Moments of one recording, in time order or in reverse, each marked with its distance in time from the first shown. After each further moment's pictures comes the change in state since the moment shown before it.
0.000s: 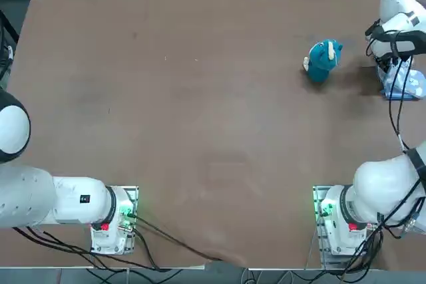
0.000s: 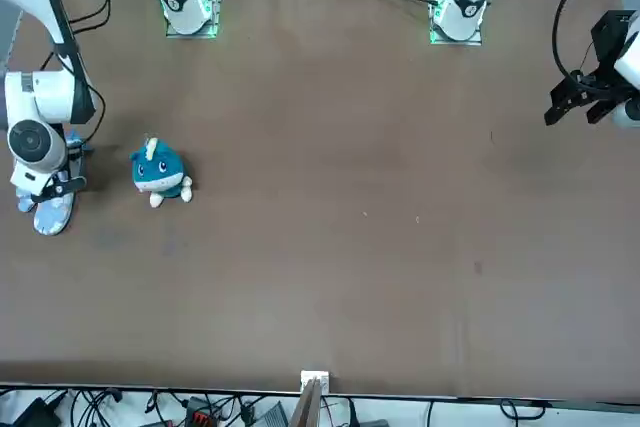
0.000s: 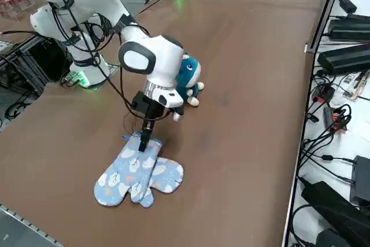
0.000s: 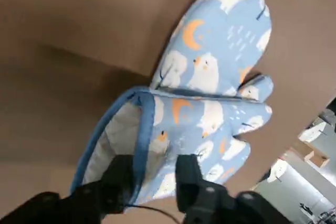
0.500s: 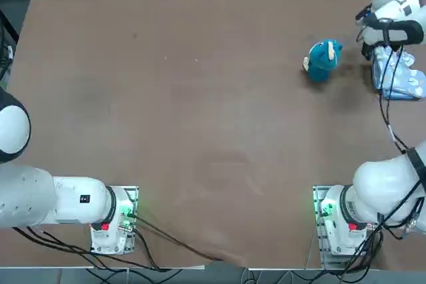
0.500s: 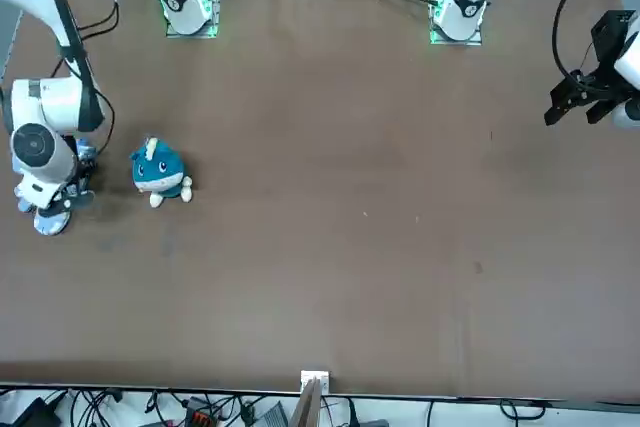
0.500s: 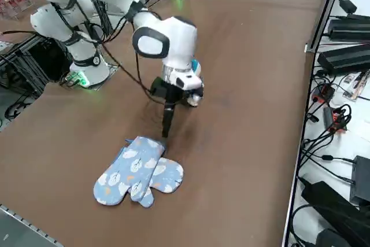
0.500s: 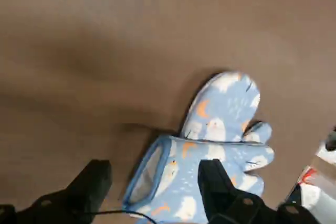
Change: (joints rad) arm 0.009 -0.025 0.120 0.103 0.183 -0.042 0.038
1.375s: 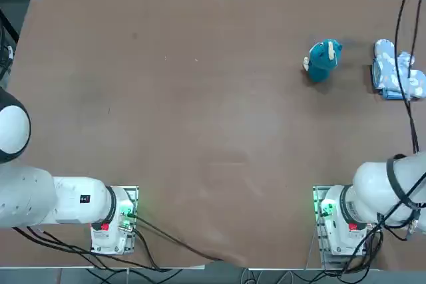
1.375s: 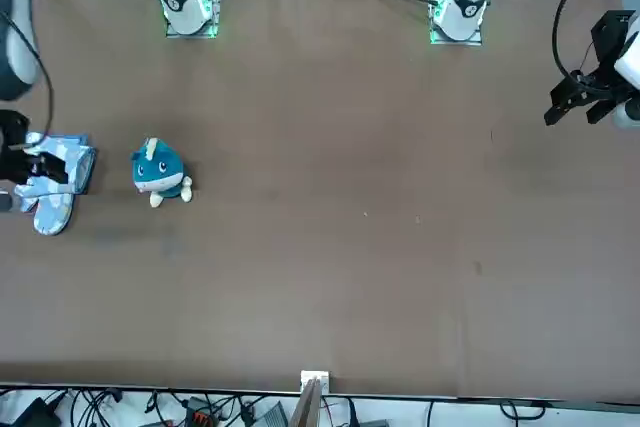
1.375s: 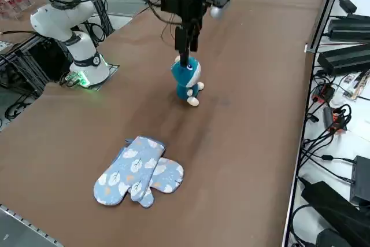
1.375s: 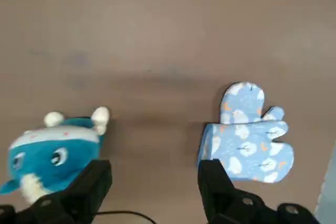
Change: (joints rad) arm 0.002 -0.107 0.134 0.477 0.476 -0.536 0.014
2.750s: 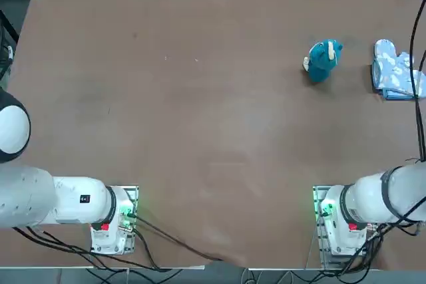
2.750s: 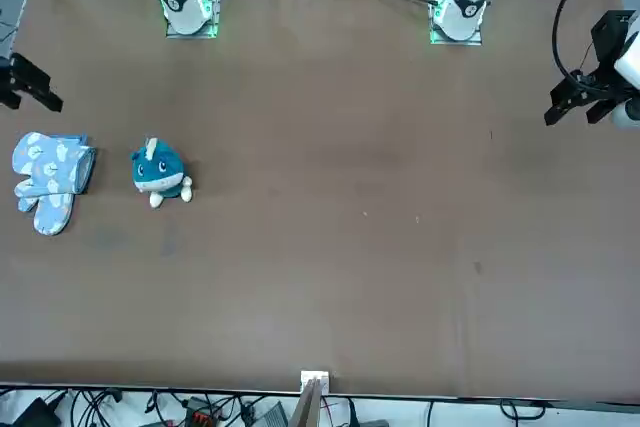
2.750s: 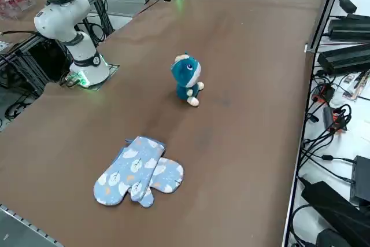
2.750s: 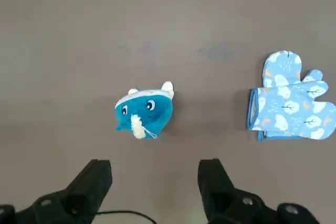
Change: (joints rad) arm 0.407 -0.244 -0.396 0.010 0.223 -0.206 0.089
